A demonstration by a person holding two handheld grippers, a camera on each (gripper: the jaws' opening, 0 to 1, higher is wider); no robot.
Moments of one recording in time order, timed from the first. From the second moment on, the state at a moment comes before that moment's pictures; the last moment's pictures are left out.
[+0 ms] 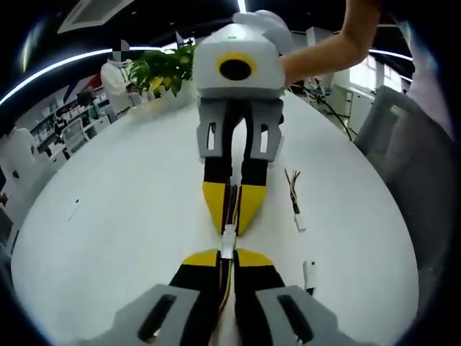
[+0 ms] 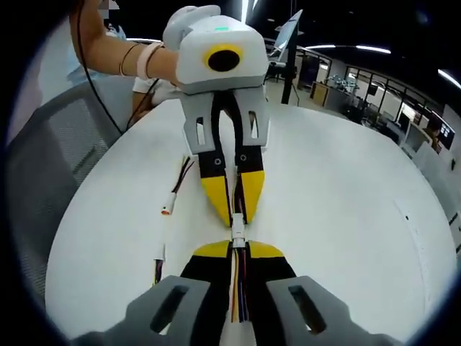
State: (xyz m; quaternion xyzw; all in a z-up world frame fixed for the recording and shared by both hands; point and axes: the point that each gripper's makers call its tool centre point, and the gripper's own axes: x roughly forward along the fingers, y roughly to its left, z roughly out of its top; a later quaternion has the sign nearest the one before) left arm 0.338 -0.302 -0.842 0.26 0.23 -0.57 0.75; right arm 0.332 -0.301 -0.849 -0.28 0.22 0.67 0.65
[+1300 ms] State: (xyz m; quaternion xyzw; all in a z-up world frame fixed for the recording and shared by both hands) left arm 0.334 -0.294 -0.834 0.23 0.25 -0.55 0.76; right arm 0.335 -0.304 -0.849 -0.27 0.22 0.66 0.67
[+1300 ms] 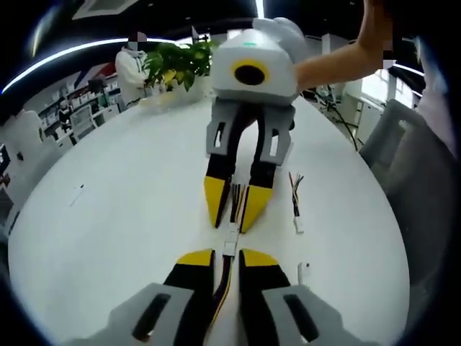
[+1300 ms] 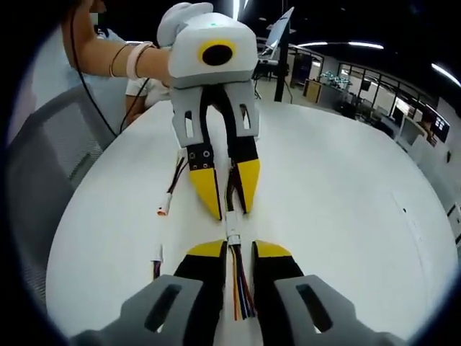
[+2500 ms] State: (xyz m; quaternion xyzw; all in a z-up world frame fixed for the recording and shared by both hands) left arm 0.315 -0.285 -0.797 0.27 0.23 -0.52 0.78; right arm 0.314 -0.315 -0.795 -0.29 0.17 0.65 0.68
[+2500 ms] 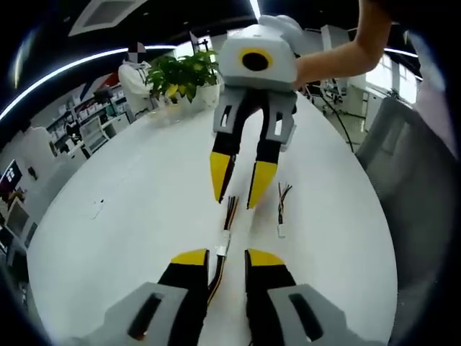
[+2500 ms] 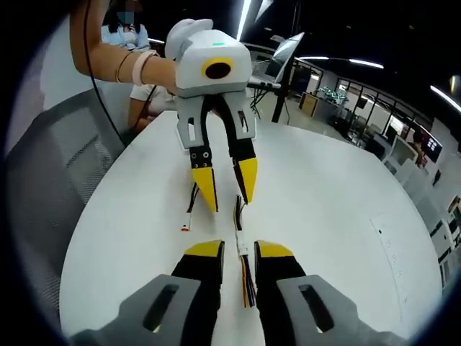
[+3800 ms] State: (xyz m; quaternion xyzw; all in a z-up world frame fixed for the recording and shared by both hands) left arm 0.273 -0.279 -0.826 0.25 0.27 -0.52 0.77; right arm 0.269 -0.325 -0.828 -0.29 0.21 0.66 0.66
